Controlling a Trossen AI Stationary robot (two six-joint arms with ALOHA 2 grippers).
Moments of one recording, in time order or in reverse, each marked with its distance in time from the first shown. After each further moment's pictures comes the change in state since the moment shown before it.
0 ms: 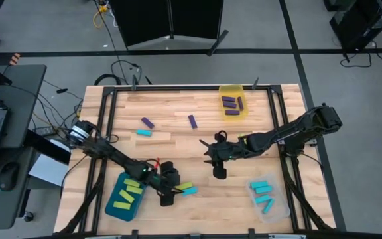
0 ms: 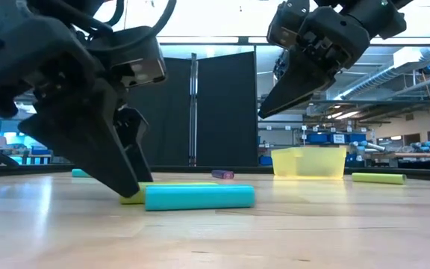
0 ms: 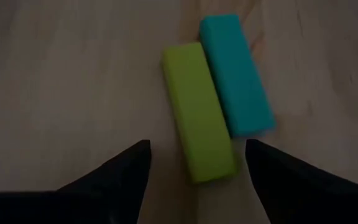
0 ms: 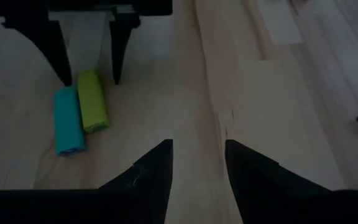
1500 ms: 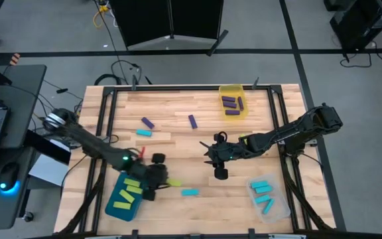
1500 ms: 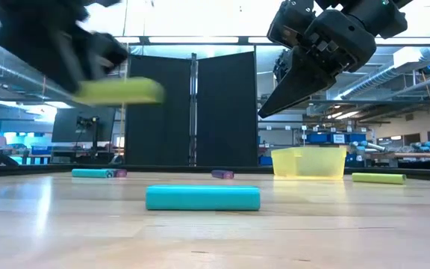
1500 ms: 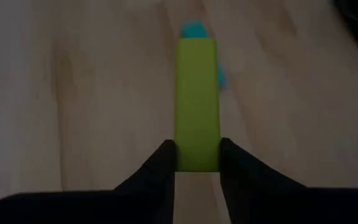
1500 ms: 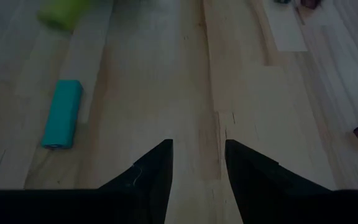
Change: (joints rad) left arm -0.010 -0.358 -0.004 -0.368 0.044 0.281; right arm 0.002 0.000 0.000 -0.005 0.000 -0.077
